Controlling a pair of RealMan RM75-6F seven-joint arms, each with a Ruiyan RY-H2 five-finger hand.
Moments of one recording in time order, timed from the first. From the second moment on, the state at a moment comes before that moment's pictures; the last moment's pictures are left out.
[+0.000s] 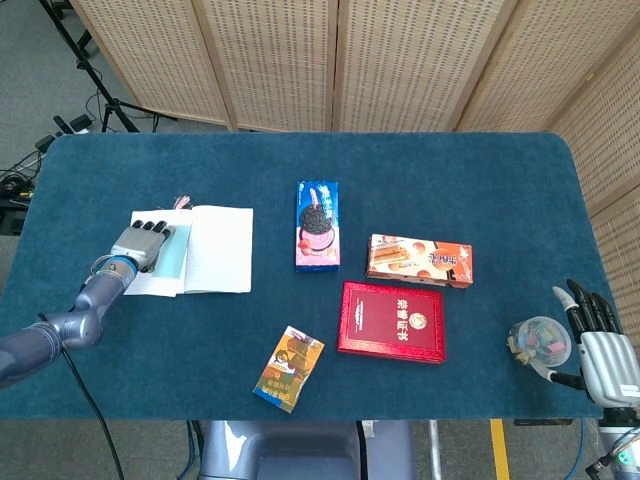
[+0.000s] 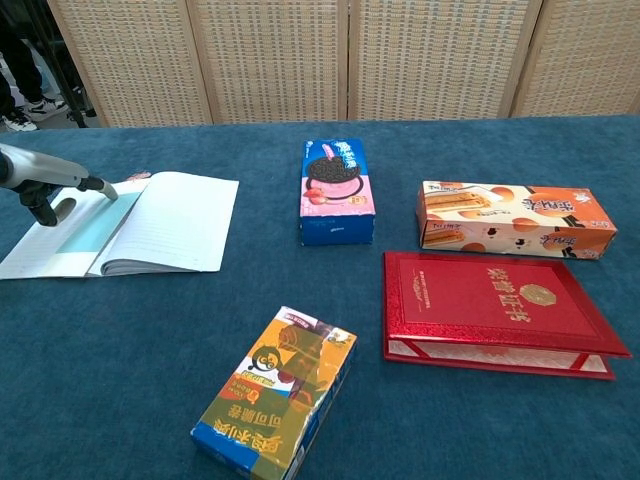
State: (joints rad) left arm -1.08 -1.41 0.20 -1.07 0.52 0.45 0.37; right arm 0.07 -1.07 0.06 -1.65 -1.52 1.48 0.12
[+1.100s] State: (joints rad) left arm -1.14 -1.46 0.26 -1.09 0.24 0.53 0.49; right arm 0.06 -1.07 0.06 -1.65 -1.53 1.49 0.12
